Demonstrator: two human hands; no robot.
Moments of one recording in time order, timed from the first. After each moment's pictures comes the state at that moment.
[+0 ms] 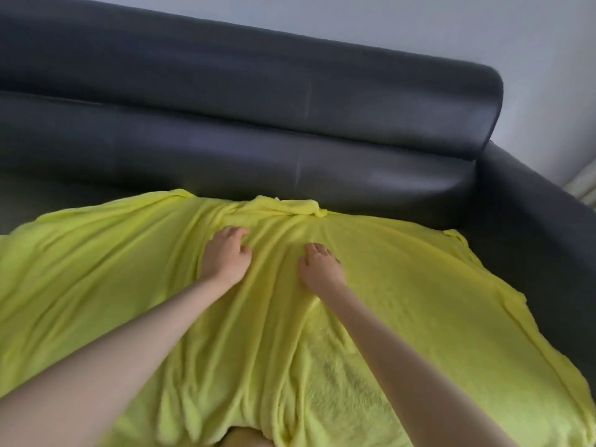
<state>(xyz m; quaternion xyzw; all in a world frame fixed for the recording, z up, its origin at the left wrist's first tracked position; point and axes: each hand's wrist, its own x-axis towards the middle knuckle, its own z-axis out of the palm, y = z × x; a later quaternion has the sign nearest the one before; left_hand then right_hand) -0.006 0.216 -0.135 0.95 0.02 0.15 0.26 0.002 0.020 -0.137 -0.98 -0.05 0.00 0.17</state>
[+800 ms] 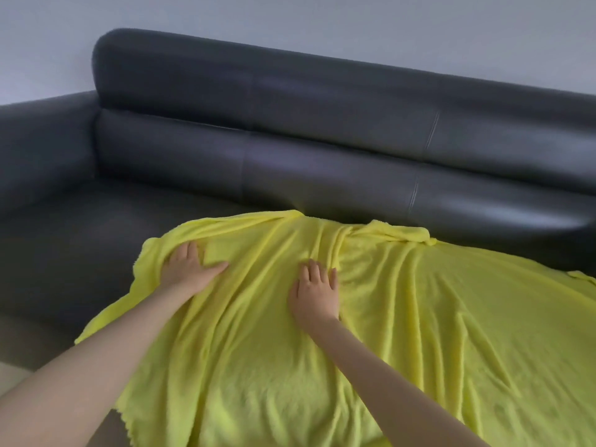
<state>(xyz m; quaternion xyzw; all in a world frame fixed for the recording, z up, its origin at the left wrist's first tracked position) -0.056 0.535 -0.149 0.95 0.24 0.01 0.18 -0.050 0.290 -0.159 -0.99 -0.14 -0.06 0.08</state>
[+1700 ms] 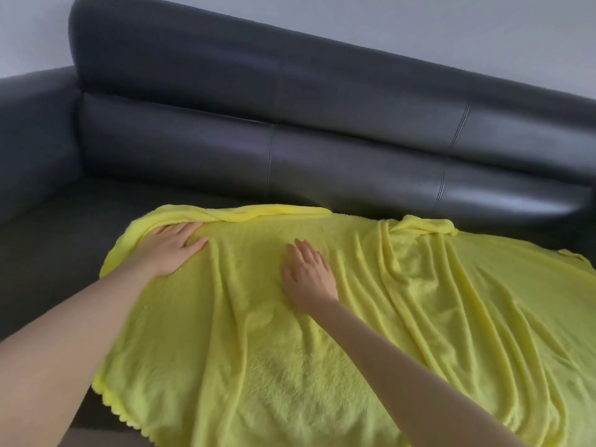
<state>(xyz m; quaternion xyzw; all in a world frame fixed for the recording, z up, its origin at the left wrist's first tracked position) 0.010 0.739 -0.156 1.00 -0.03 -0.01 0.06 -0.031 0.448 -0.151 -0.98 -0.14 -0.07 0.12</state>
